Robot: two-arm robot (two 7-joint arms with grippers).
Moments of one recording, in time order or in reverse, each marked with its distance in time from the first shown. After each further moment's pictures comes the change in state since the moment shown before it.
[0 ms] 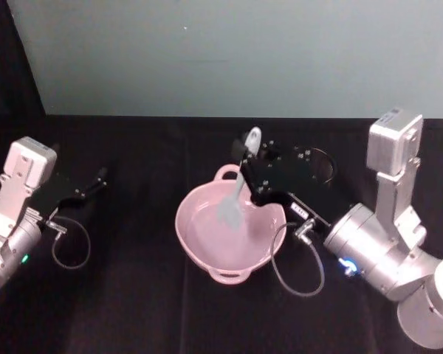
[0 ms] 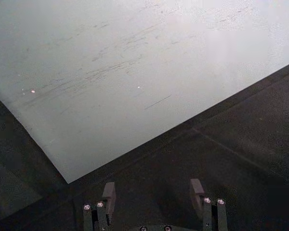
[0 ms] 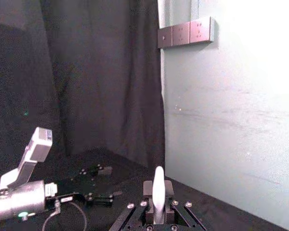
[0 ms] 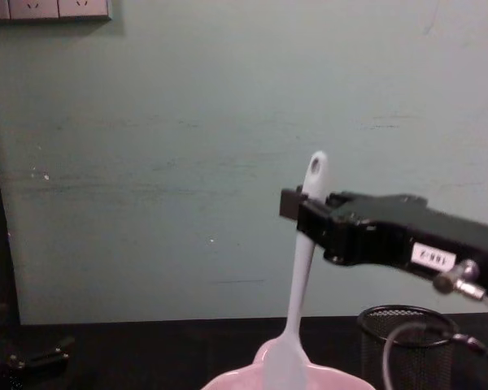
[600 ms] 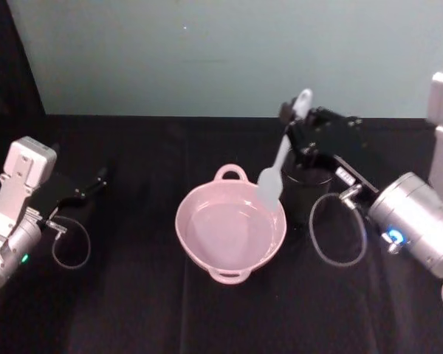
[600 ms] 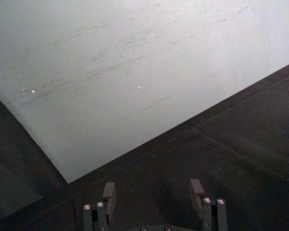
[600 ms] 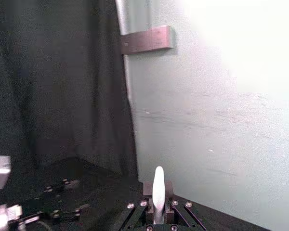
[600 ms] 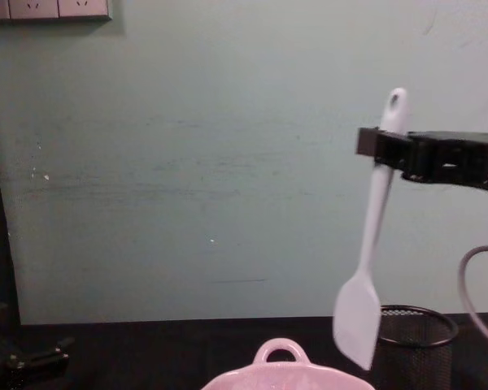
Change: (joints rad) left arm 0.000 0.000 0.000 0.000 0.000 0.000 0.000; right arm -0.011 0.039 0.107 -0.123 0.075 0.151 -0.089
